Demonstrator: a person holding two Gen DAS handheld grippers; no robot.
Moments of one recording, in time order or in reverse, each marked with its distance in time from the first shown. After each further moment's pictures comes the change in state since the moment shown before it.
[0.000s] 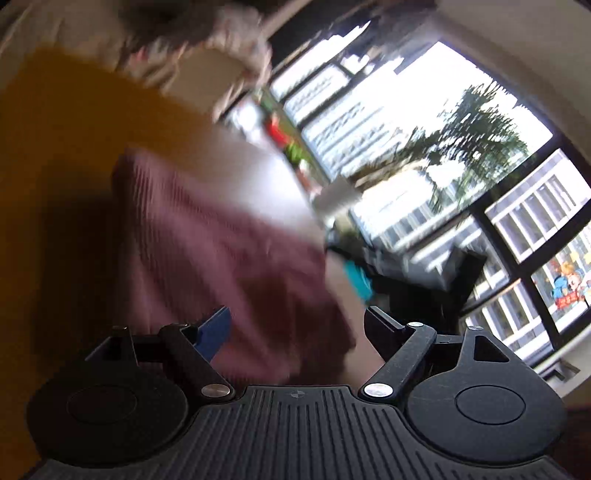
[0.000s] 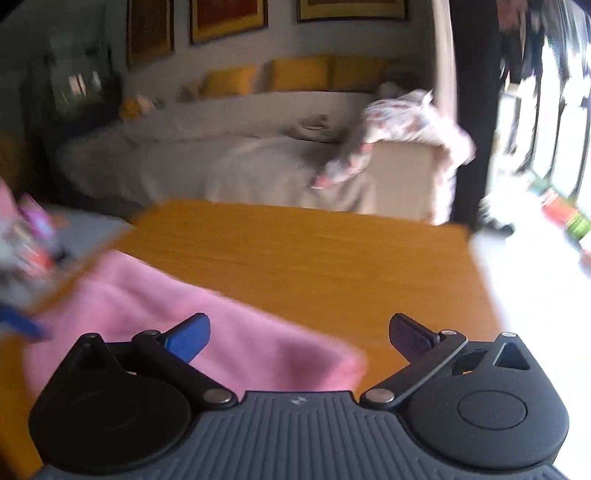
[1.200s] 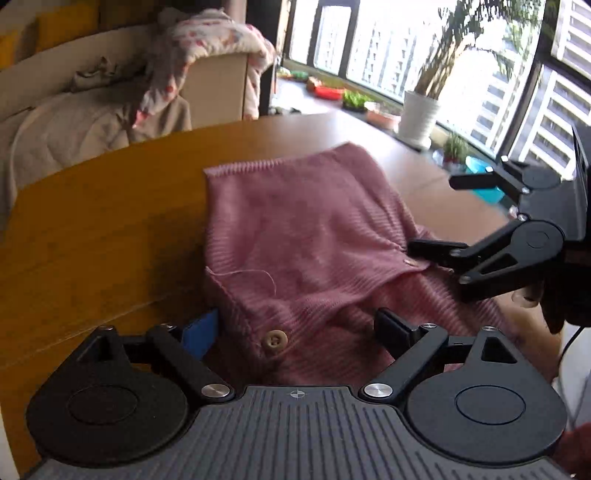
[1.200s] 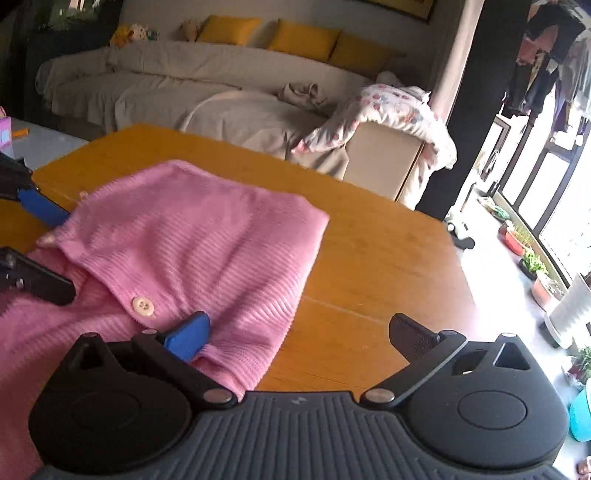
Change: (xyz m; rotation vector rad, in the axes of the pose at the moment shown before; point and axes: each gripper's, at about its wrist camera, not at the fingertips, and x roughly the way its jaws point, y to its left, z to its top) left arm 0.078 -0.036 0.047 0.477 0.047 0.402; right arm 0.017 0.044 -0.018 -0.132 0.052 -0.099
